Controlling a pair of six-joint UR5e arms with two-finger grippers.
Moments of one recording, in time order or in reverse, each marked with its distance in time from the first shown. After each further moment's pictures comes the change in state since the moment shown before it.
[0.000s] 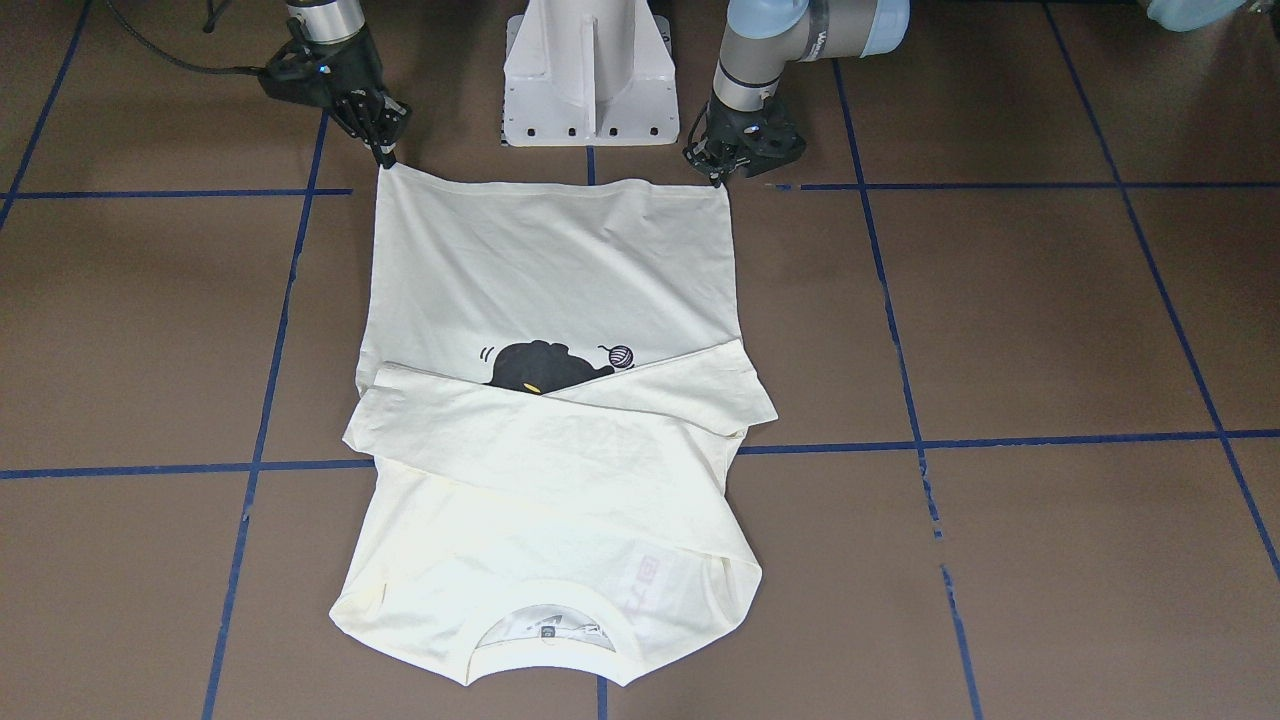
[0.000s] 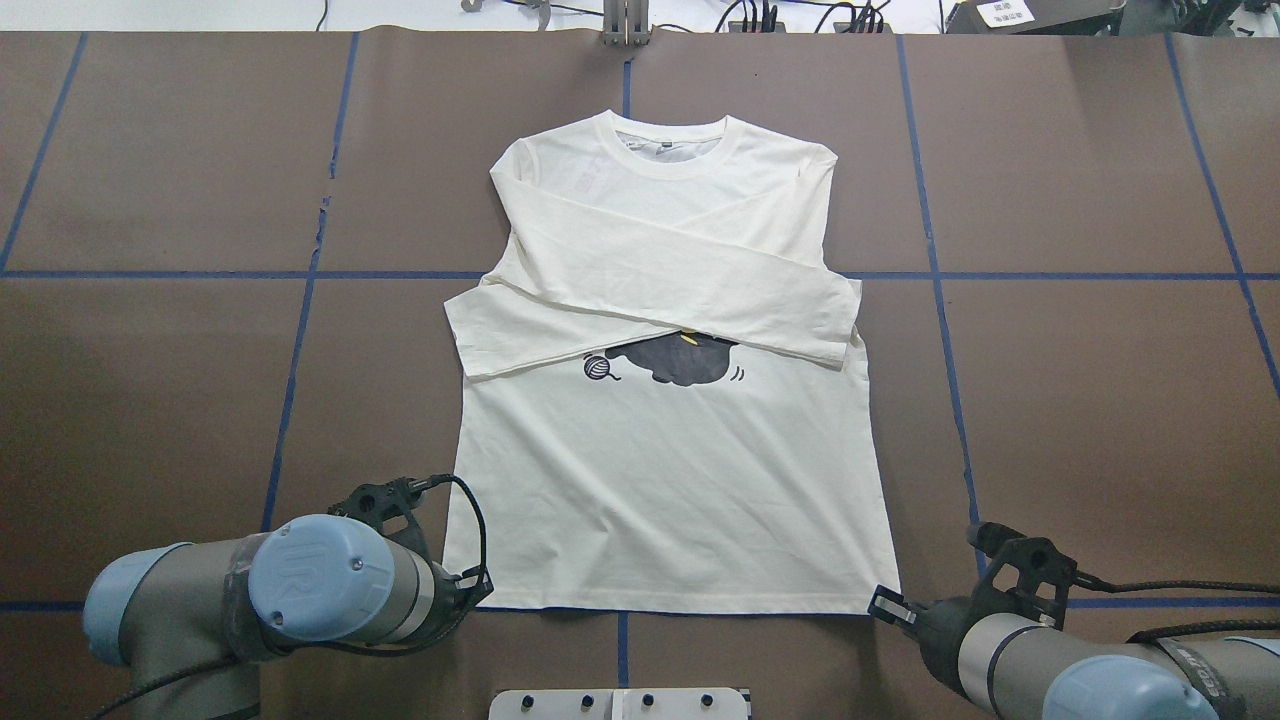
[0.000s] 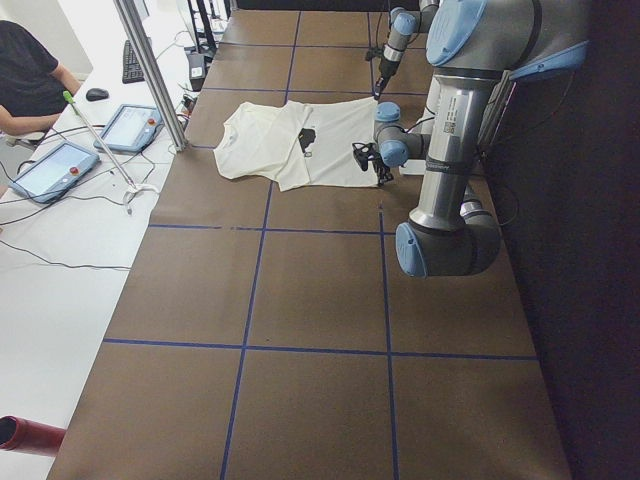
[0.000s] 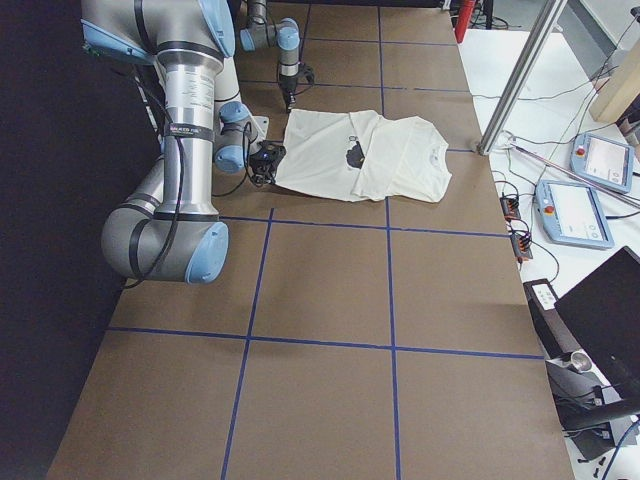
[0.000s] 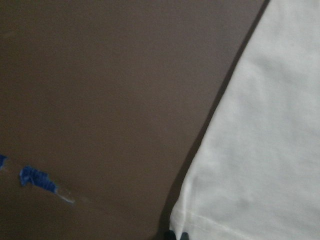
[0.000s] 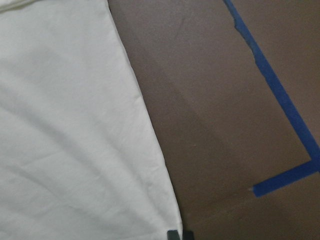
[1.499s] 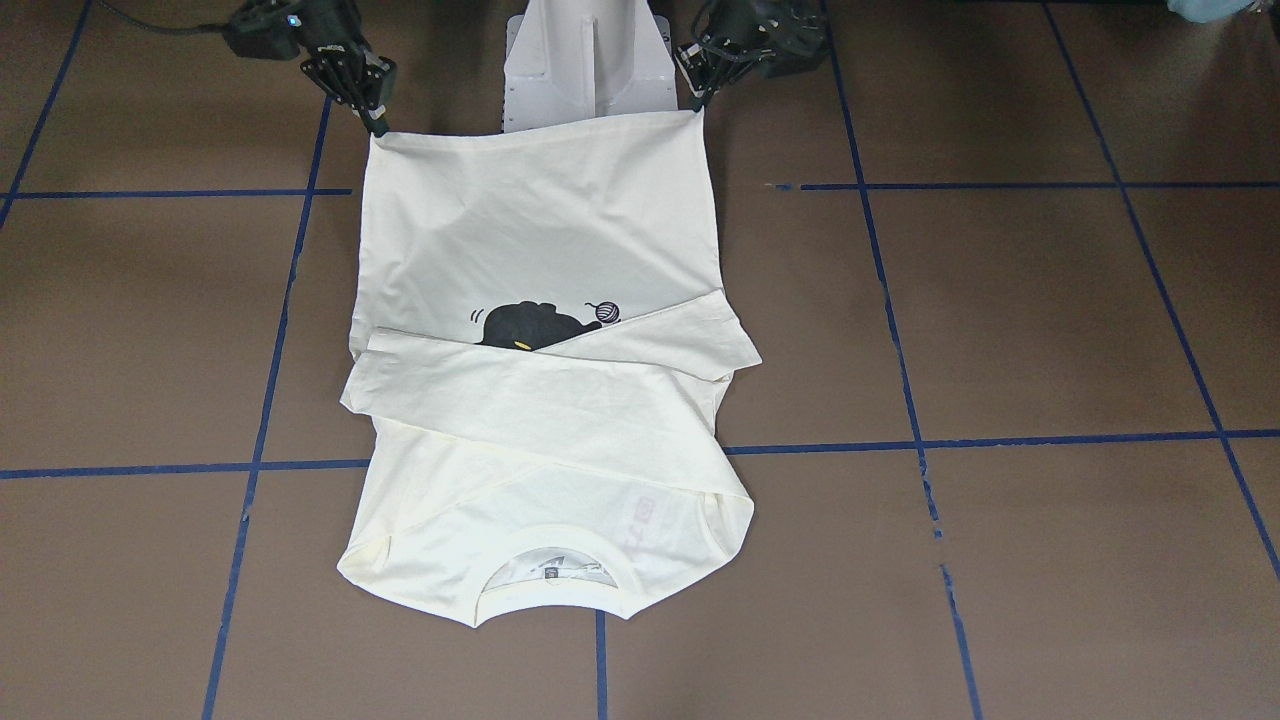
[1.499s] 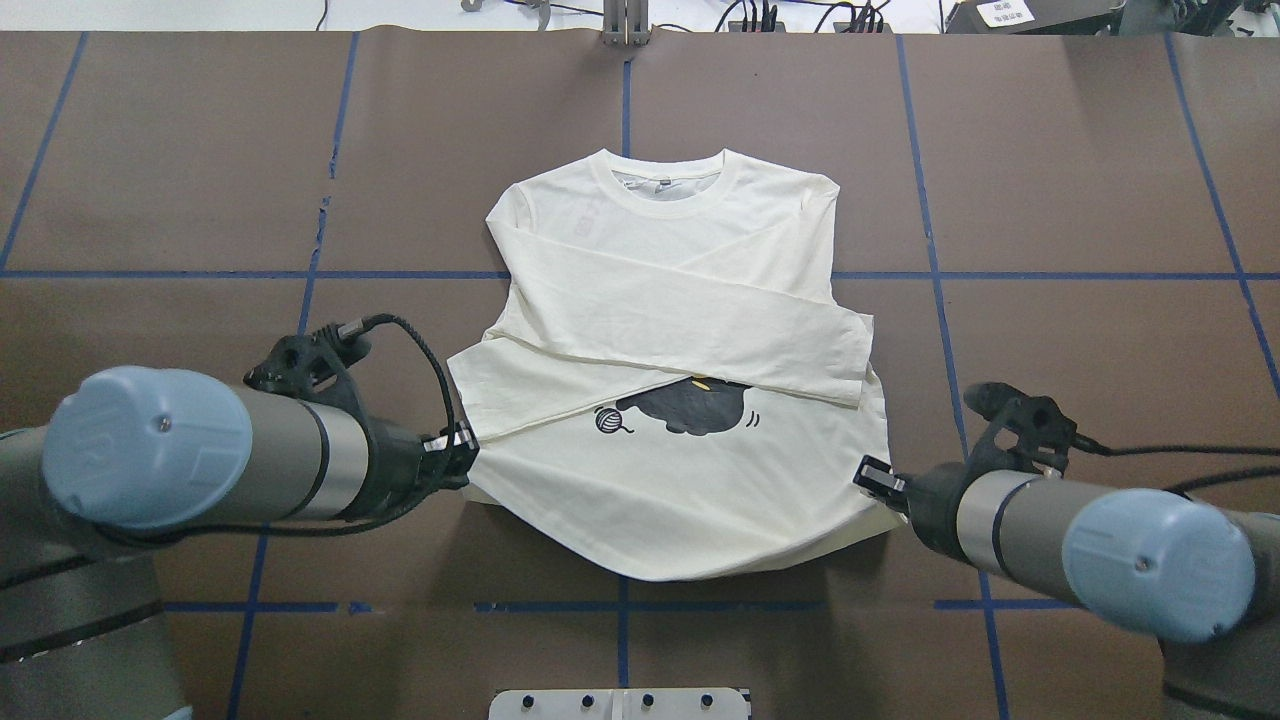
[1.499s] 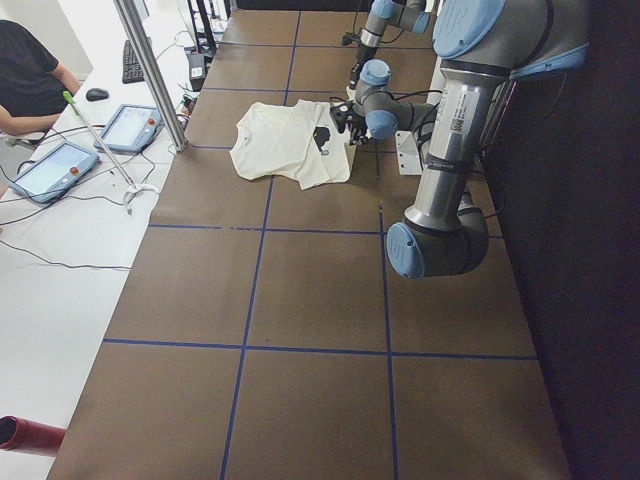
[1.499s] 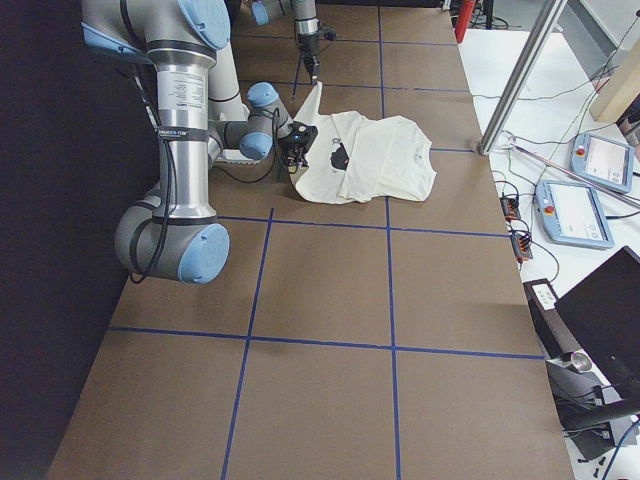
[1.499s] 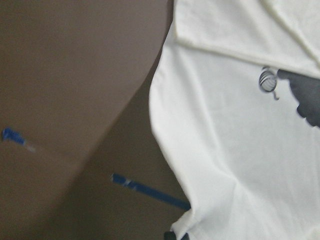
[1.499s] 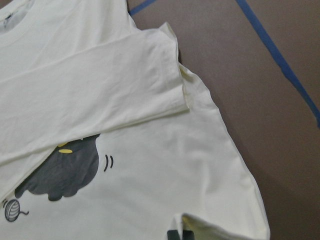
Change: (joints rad) left arm -0.246 -0.056 -0.159 0.009 0.000 0.078; right arm 0.350 0.165 -0.047 -0.001 0.209 -0.230
